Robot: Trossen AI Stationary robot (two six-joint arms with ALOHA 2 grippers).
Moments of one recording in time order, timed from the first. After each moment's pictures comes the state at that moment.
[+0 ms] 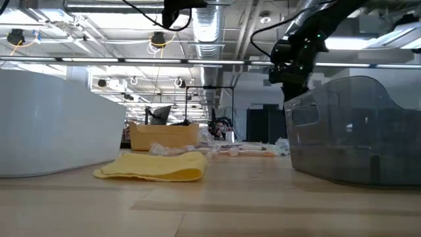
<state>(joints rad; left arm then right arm) 0.16 1.29 1.20 -0.26 0.12 -0.34 -0.77 1.58 1.16 -0.79 -0.14 -0.37</state>
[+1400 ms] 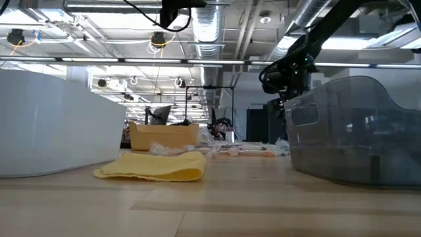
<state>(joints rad) 0.12 1.29 1.20 -0.29 0.10 -0.37 -0.73 1.79 1.14 -0.80 -0.02 -0.86</state>
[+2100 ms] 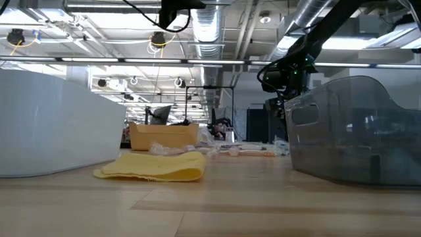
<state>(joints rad) 0.12 1.29 1.20 -0.30 0.08 -0.38 -0.74 1.79 1.14 -0.76 -0.03 -0.85</state>
